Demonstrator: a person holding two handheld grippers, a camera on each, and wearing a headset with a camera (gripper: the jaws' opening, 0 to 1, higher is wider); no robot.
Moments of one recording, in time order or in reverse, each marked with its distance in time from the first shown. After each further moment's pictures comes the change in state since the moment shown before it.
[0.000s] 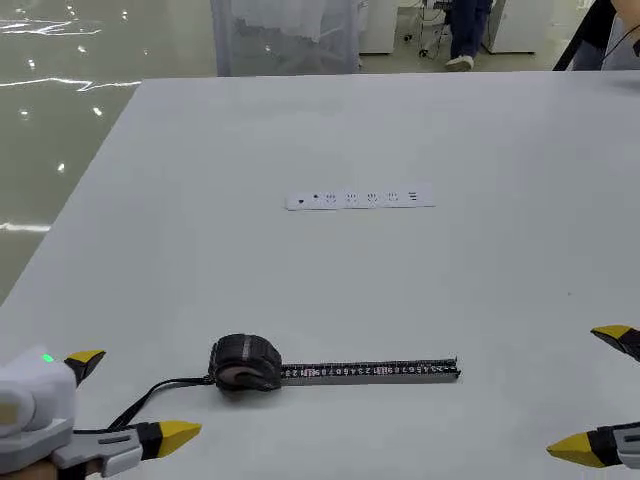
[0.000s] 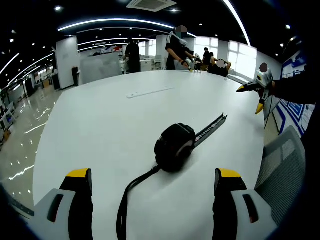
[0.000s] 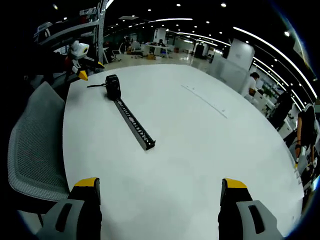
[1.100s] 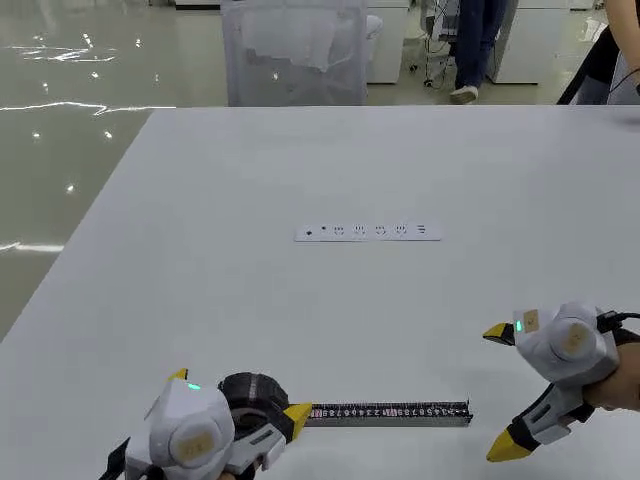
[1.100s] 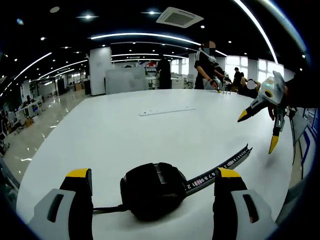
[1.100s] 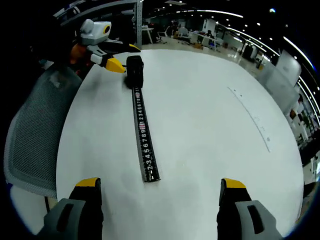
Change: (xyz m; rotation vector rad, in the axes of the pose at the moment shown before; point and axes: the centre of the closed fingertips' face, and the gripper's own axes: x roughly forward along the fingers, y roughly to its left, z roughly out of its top) left arm 0.069 -0.034 0.032 -0.104 -0.168 0.288; right arm 0.097 0.008 0.034 -0.251 0.134 0.302
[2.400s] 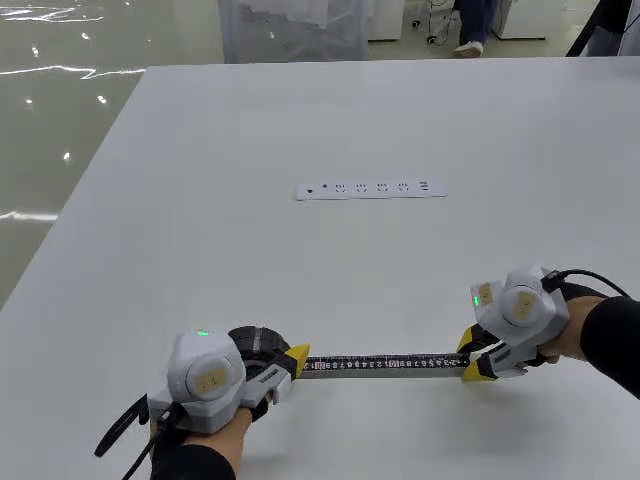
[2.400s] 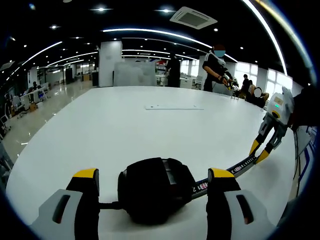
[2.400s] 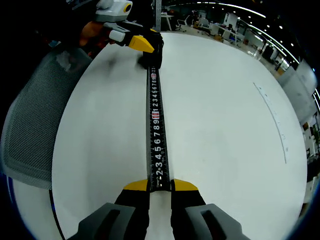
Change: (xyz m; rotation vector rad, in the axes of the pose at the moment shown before) left arm 0.015 0.009 -0.014 -0.130 0.029 0.030; right arm 0.035 0.015 -0.009 -0.096 0.118 0.097
